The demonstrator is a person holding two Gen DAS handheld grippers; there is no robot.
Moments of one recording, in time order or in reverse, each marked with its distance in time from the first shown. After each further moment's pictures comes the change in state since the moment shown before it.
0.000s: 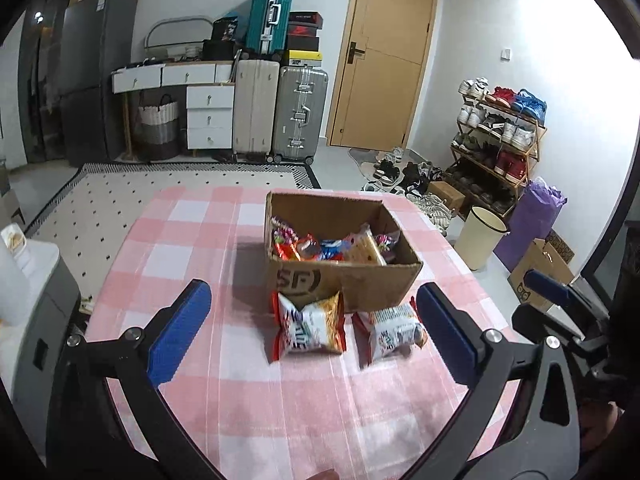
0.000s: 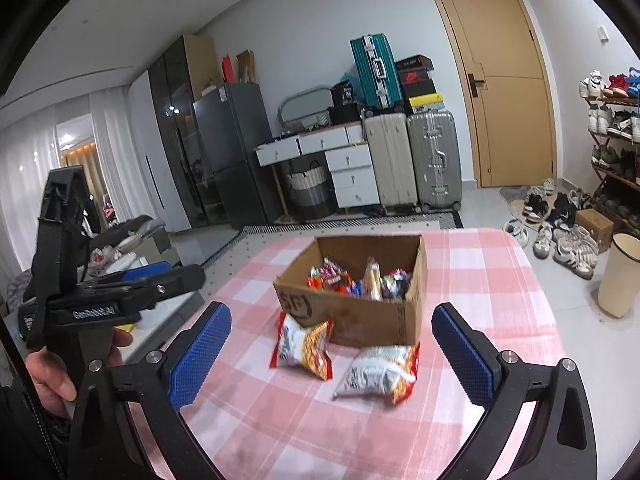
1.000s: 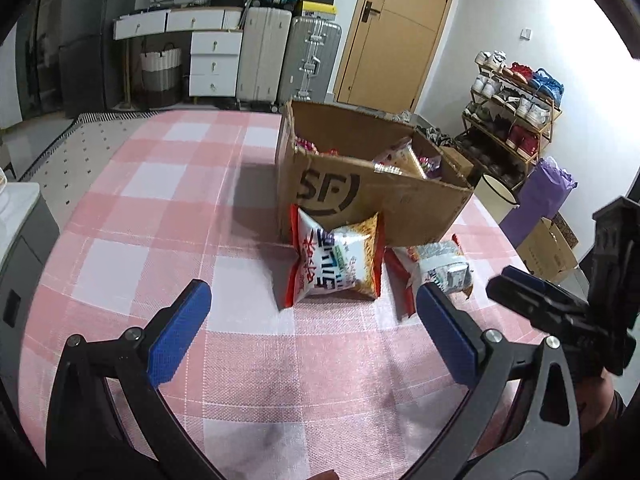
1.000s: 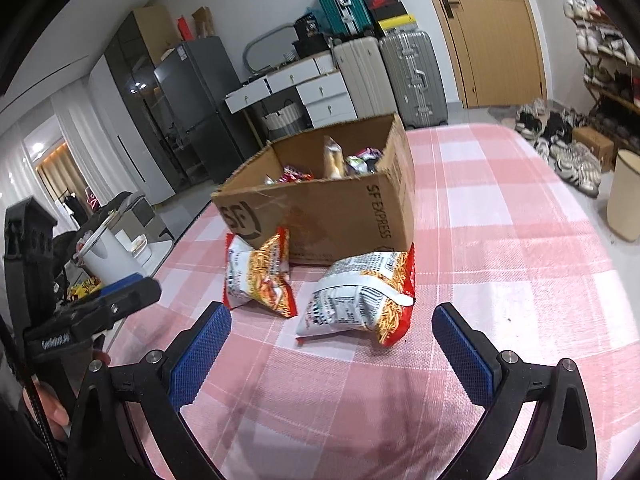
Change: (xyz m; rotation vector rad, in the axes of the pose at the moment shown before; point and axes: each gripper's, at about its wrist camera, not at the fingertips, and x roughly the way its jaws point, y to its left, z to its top) left arm 0.100 0.038 -0.072 -0.068 0.168 -0.016; right arm 0.112 -0.057 -0.071 0.169 0.241 -0.005
